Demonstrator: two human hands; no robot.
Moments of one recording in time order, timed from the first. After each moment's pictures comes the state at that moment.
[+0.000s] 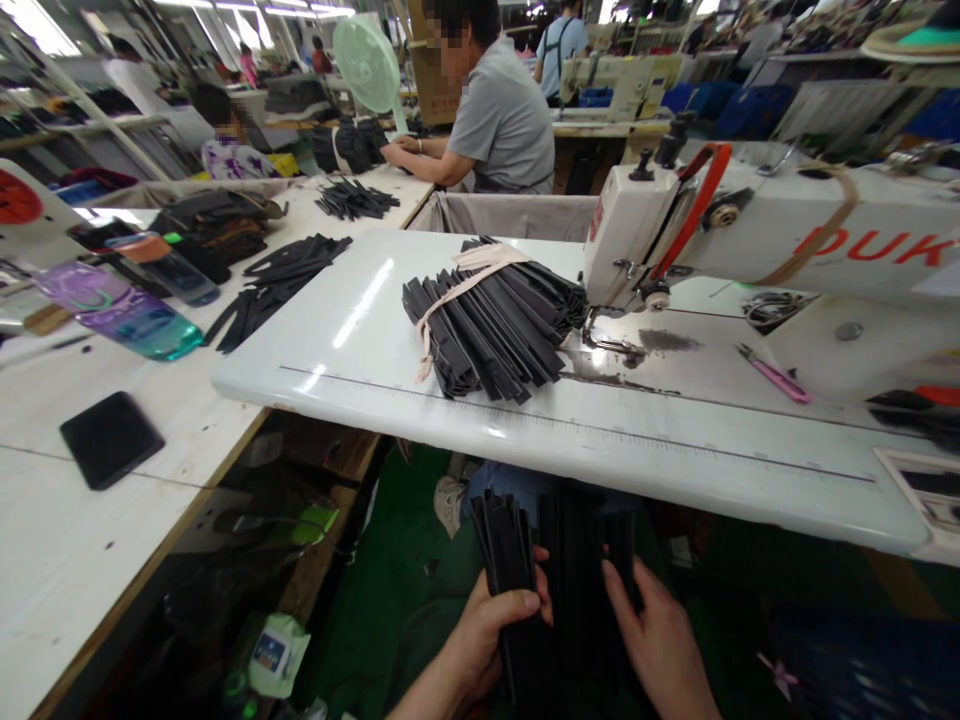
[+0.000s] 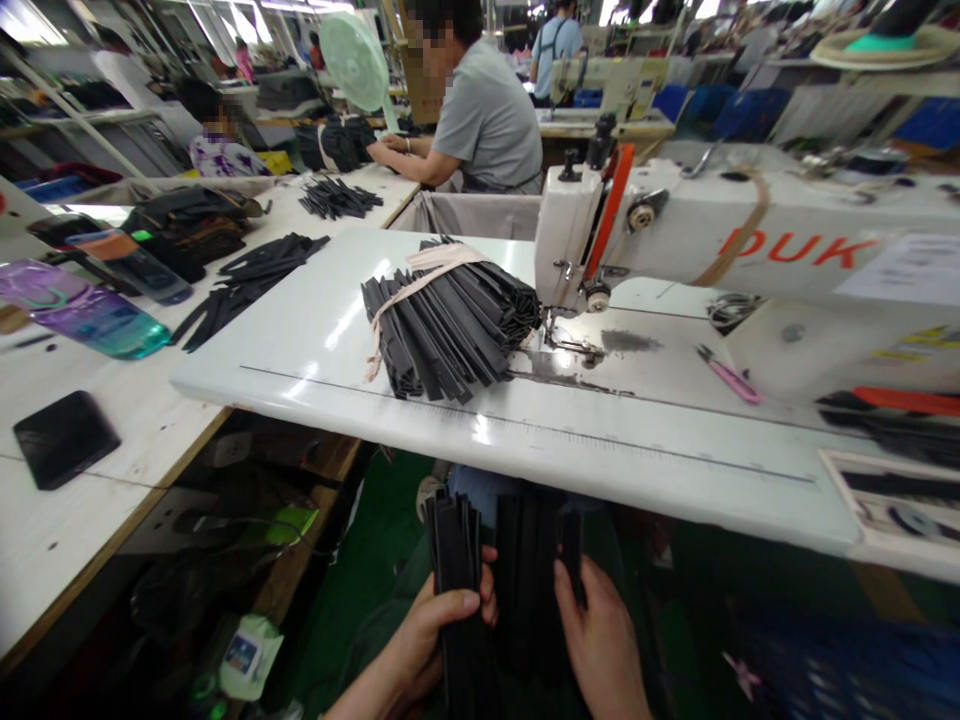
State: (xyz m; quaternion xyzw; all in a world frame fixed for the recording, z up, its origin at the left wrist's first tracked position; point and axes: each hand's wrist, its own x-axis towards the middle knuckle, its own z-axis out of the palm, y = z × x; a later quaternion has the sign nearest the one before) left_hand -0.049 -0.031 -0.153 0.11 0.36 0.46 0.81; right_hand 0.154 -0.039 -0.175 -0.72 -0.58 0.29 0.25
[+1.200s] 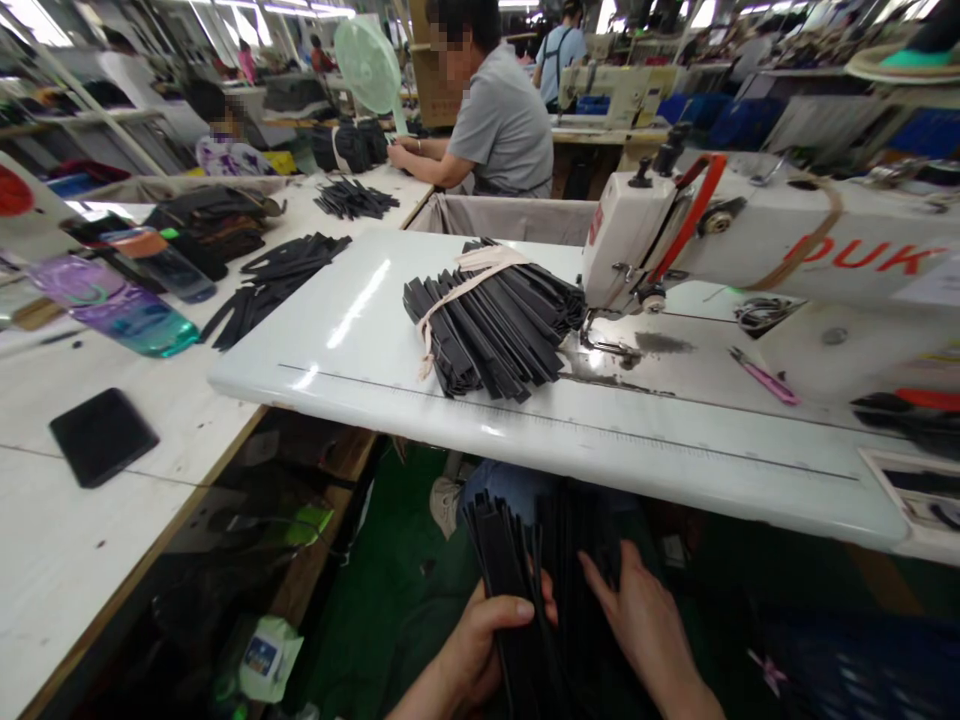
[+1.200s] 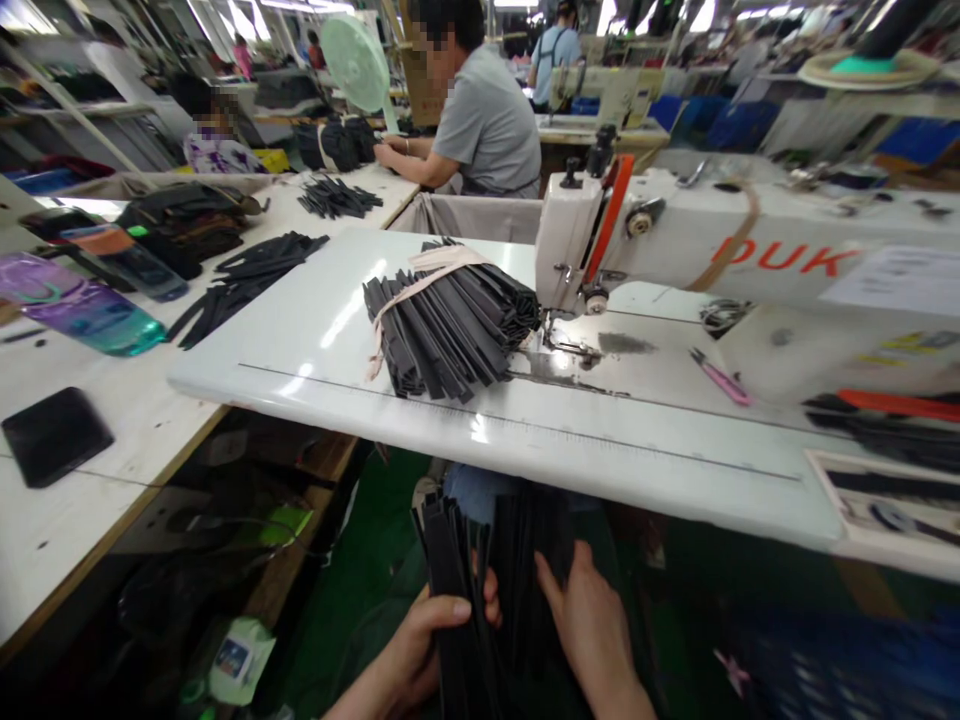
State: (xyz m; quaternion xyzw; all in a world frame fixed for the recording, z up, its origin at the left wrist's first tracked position) left_hand -0.051 -0.041 -0.162 0.07 0.30 0.45 0.84; right_hand 0.147 -0.024 -0.174 -0.77 -0.56 0.27 0.13
